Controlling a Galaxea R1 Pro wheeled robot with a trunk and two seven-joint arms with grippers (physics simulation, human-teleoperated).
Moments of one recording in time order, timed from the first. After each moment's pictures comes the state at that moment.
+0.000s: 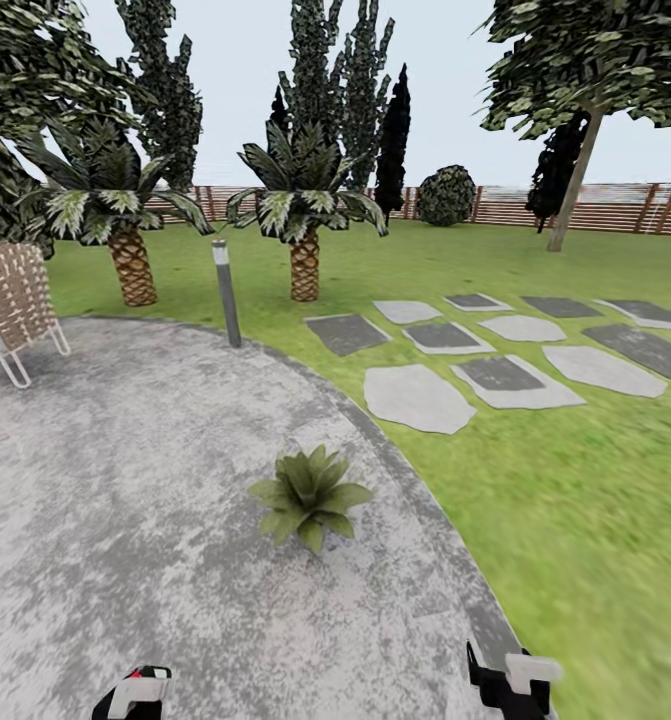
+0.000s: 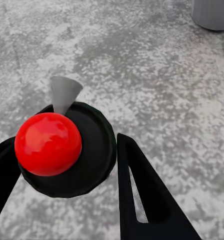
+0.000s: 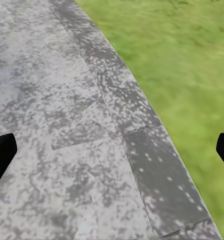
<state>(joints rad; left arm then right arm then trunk) -0.34 0.17 0.09 -0.15 -0.02 -0.57 -0.13 -0.33 -0.06 -0.05 -0.23 -0.02 -0.65 -0.06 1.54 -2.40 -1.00</state>
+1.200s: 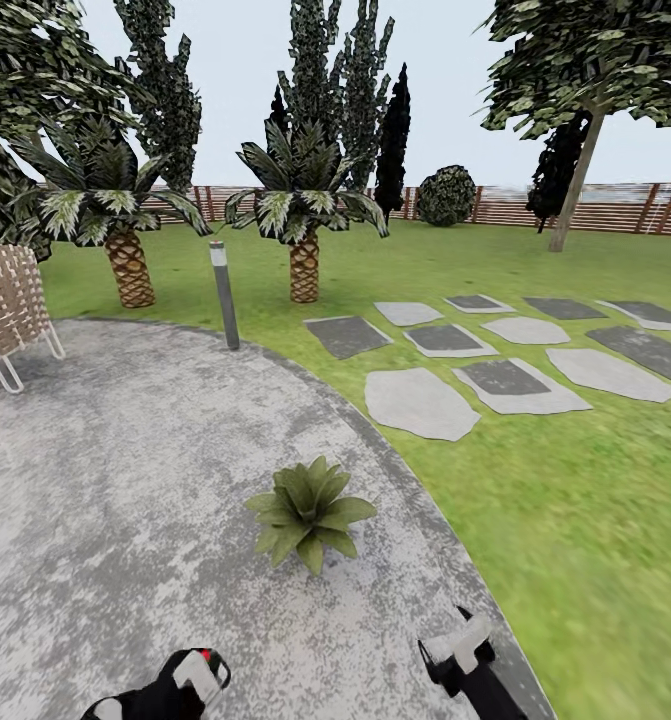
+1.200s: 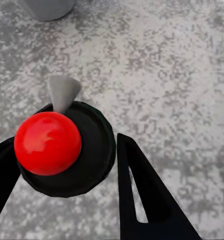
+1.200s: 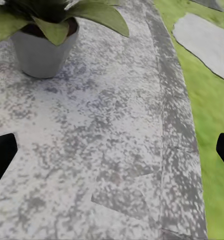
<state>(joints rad) -0.48 0.16 -0.07 -0.17 -0.45 -0.43 -0.43 -0.34 -0.07 0.16 -0.37 0.38 -0.62 -0.04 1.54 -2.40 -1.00</state>
